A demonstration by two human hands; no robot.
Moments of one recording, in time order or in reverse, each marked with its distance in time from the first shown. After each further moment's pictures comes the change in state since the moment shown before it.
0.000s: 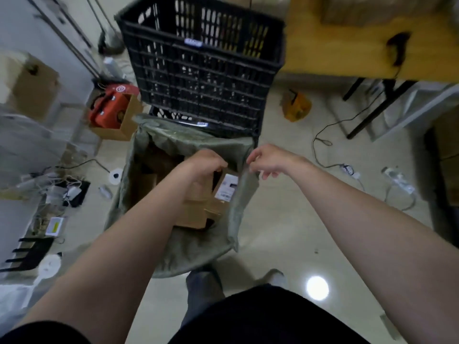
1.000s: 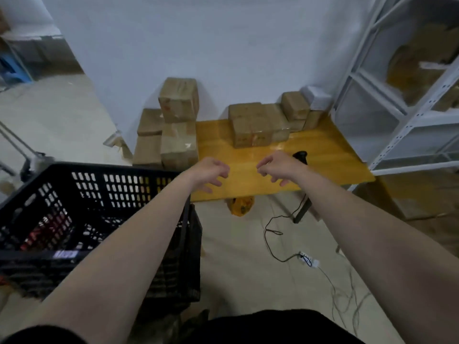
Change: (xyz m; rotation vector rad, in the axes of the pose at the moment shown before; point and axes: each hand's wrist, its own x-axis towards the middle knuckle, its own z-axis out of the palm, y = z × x) left_hand 0.190 0.502 -0.036 0.043 -0.129 0.392; right_hand 0.069 0.081 -0.493 0.175 0.487 0.049
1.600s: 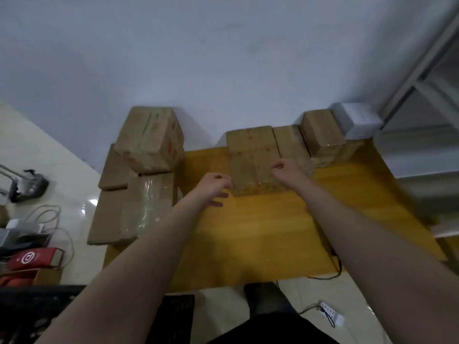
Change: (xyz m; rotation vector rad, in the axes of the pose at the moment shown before) left_hand 0.392 0.108 -0.076 -0.159 0.145 -0.153; right_hand 0.422 0.027 -0.124 0.186 0.090 0.078
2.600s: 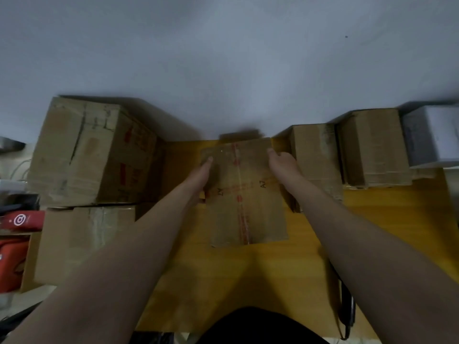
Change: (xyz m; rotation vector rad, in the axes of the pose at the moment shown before) left_hand 0.257 0.038 -0.008 -0.309 0.051 -0.464; right_hand 0.278 0.001 0.035 0.111 -0.136 0.339
